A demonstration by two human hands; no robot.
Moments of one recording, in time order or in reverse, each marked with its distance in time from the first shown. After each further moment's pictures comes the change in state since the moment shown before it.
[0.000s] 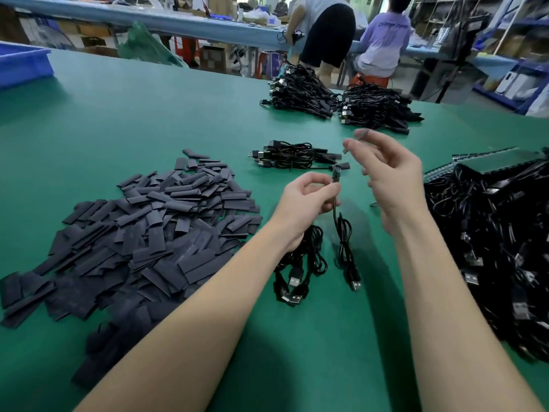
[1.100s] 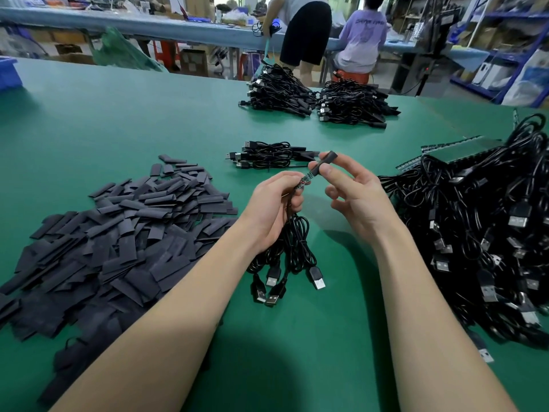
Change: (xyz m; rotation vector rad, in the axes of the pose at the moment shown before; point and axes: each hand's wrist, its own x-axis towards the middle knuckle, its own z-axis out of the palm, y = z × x) left_hand -0.006 0.011 -0.003 -0.140 -0.042 -0.036; right_hand -0.007 0.033 -0.024 0.128 -0.258 0.201
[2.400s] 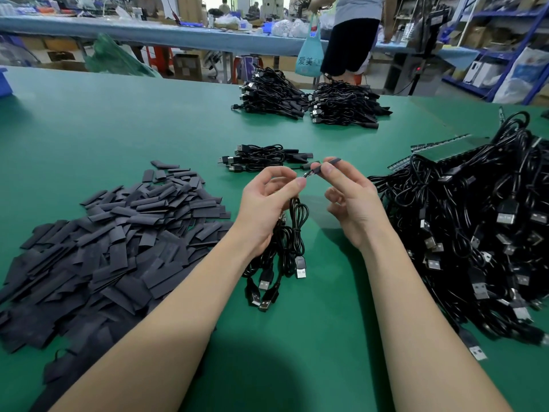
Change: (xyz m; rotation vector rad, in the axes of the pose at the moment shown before) left_hand 0.001 -0.009 -0.004 0.110 0.041 0.175; right_hand 0.002 0.008 -0.002 0.177 0.154 0.063
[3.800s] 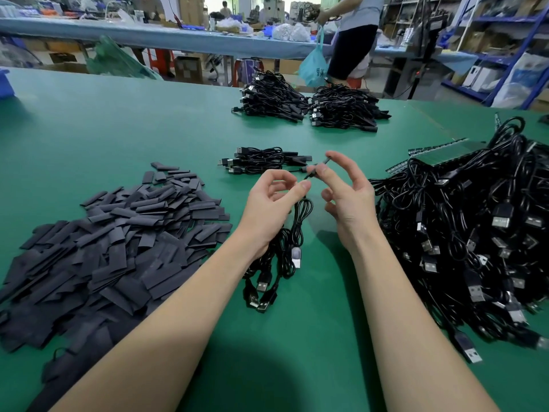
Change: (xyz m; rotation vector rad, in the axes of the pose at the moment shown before) left_hand -0.001 -0.001 0.005 0.260 0.034 0.041; right_hand -0.004 -0.002 0.015 -0.045 0.124 -0.103
